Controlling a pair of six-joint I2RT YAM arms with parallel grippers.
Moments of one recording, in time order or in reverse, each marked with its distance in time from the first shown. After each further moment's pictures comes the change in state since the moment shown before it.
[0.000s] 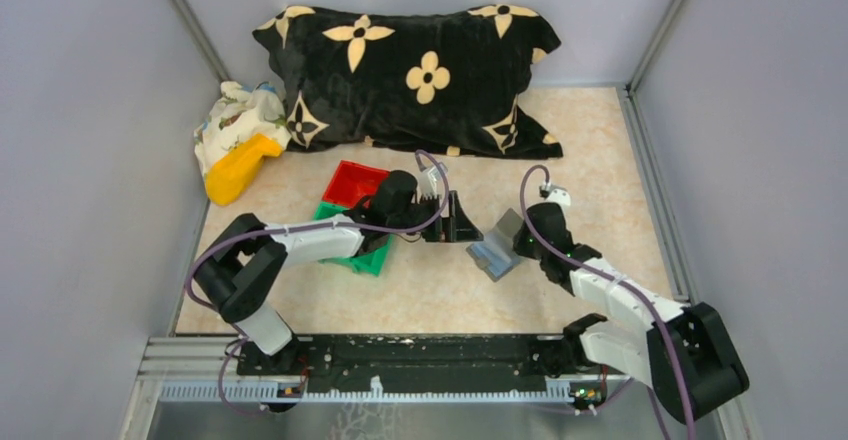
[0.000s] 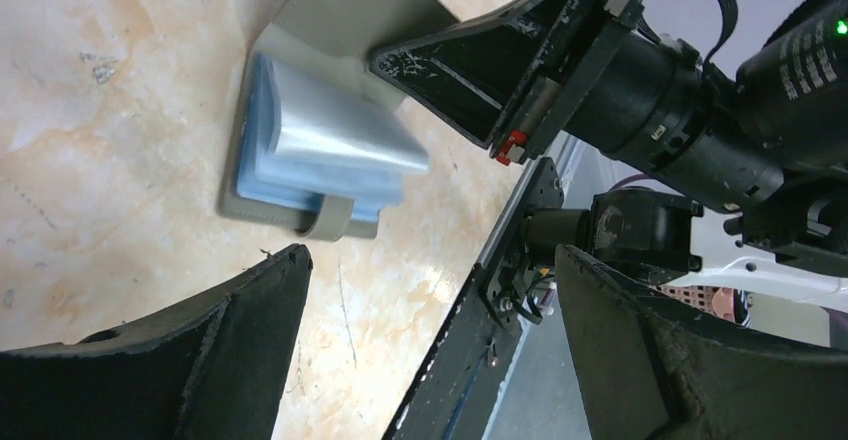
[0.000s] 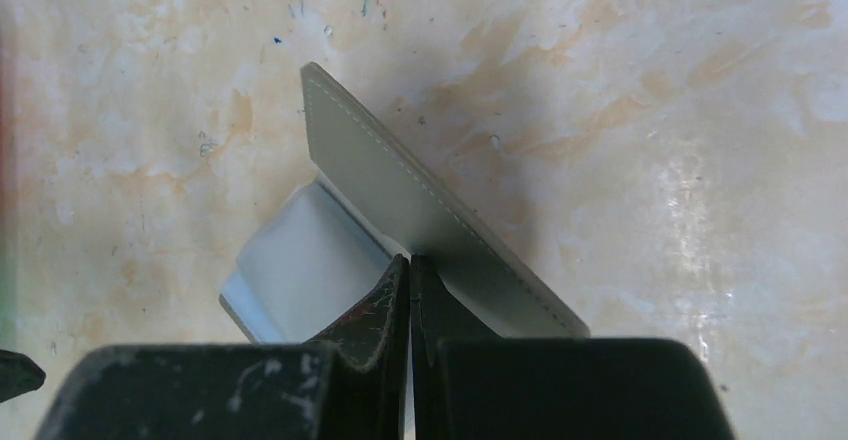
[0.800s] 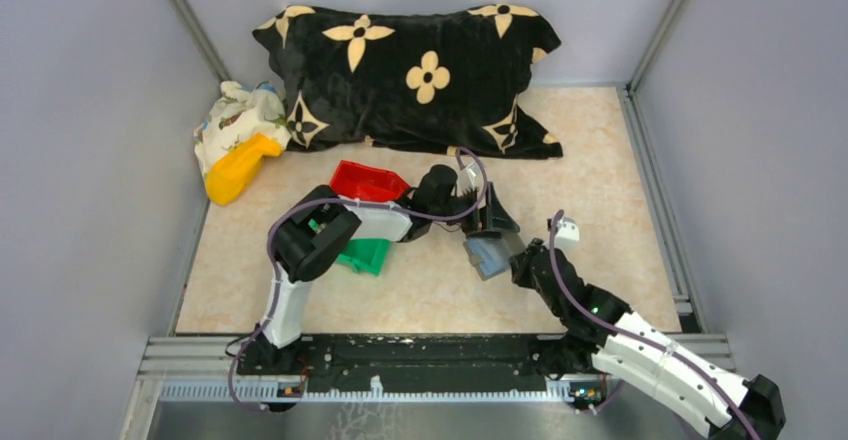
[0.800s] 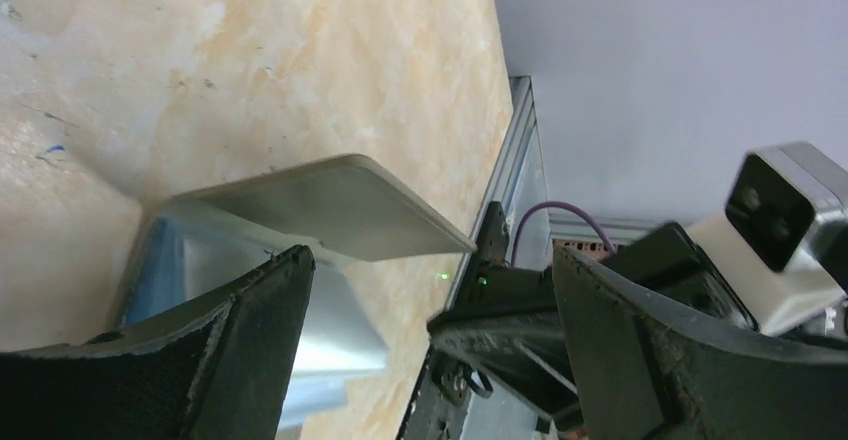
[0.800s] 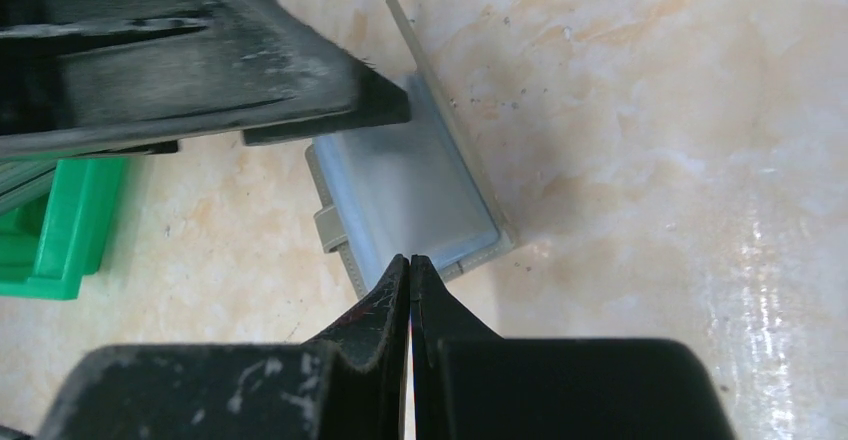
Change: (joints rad) left arm -0.042 0.462 0.319 0.203 0.118 -0.222; right arm 0.370 -0.563 -0.161 -0.252 0.230 0.201
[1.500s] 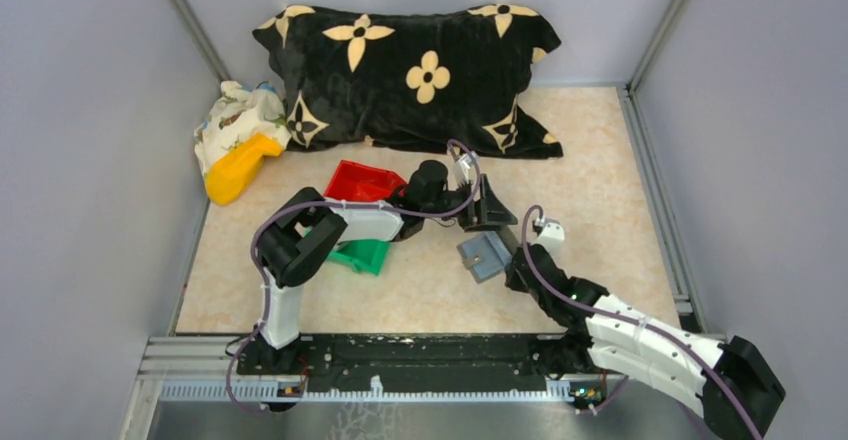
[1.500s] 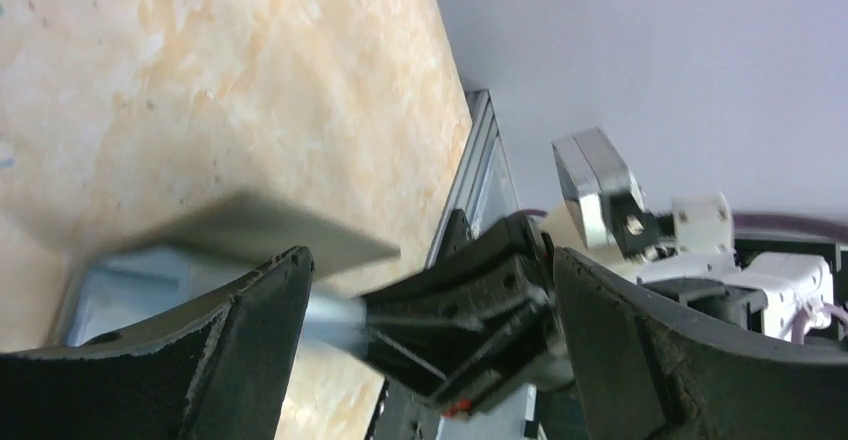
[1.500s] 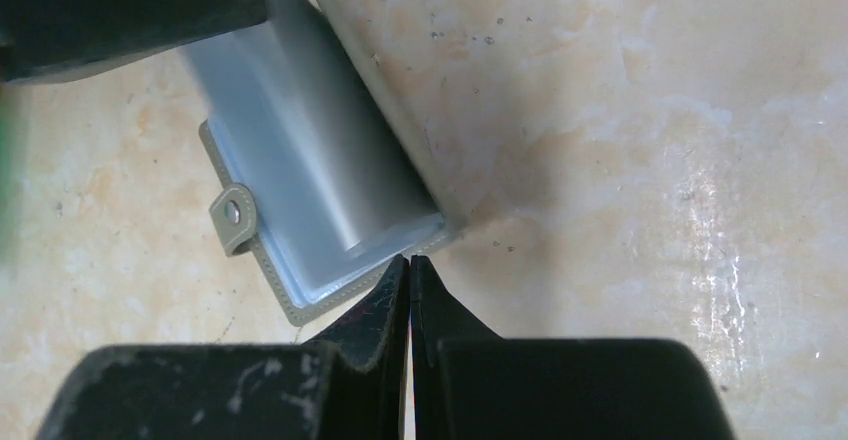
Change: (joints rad) left arm 0.018 -0.143 -0.100 0.053 0.001 -0.013; right arm 0.000 0.269 -0.001 0.082 -0.014 0.022
